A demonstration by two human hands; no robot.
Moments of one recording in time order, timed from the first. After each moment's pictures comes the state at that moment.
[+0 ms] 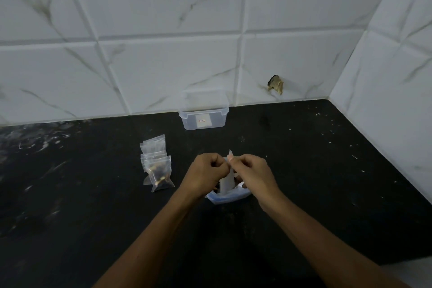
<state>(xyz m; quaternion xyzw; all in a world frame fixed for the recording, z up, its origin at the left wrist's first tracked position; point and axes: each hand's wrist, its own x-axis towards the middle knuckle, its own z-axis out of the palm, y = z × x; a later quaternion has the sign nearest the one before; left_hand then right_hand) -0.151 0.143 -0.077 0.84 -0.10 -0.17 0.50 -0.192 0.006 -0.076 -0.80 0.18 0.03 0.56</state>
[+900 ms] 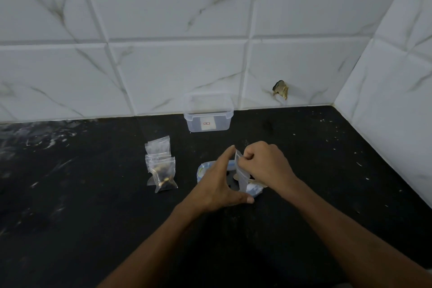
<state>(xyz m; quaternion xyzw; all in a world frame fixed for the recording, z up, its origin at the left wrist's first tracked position) -0.157 0.143 -0.096 0.84 -0.25 -0.18 0.44 -0.174 -0.011 -0.041 -0.96 0.05 0.00 0.26</state>
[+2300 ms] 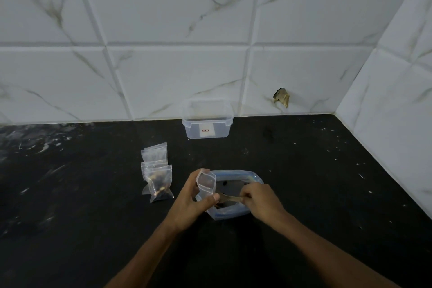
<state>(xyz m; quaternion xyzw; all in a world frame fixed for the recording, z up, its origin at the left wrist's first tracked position) -0.156 0.186 -0.144 0.72 -0.13 -0.17 0.65 -0.172 -0.024 -0.127 -0.96 0.05 0.16 0.25</state>
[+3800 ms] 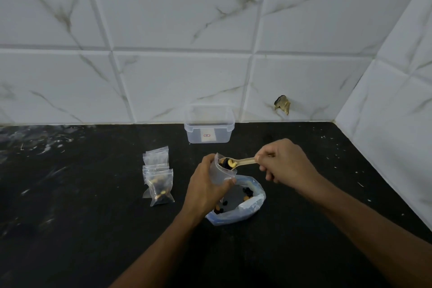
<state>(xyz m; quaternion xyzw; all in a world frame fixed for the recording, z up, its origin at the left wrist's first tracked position) -0.132 0.144 -0.114 0.84 -0.11 -0.03 0.54 -0.171 -0.034 0.013 -0.94 0.08 0.03 0.34</state>
